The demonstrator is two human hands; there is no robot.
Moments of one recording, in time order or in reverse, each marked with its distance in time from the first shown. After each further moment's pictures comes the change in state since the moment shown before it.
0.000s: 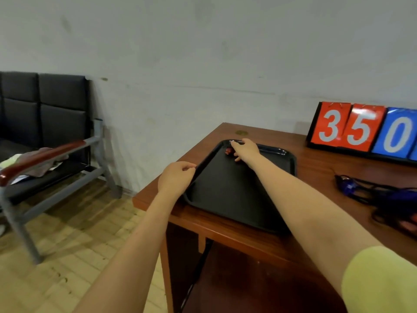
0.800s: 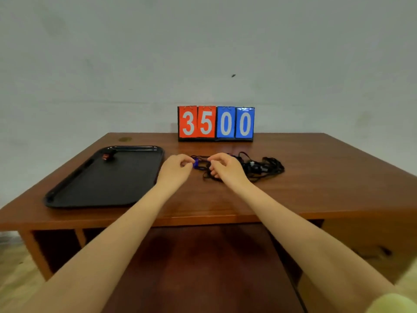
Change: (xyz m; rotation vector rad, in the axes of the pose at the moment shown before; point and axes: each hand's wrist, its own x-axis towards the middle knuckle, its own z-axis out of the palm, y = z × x) left_hand -0.143 0.224 0.153 -0.075 -0.266 0.469; right_hand -0.254 0.104 -0.259 -0.007 0.314 -0.176
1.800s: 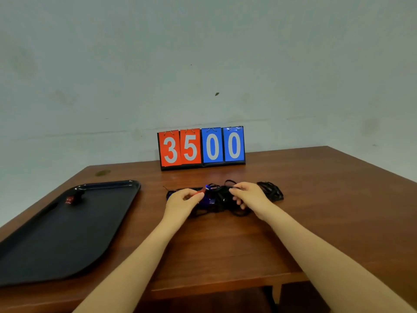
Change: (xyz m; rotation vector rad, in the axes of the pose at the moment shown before) left_hand 0.059 0.017 0.097 -0.308 -0.118 -0.099; right_hand 0.084 0.106 -0.093 0.118 -0.038 0.215
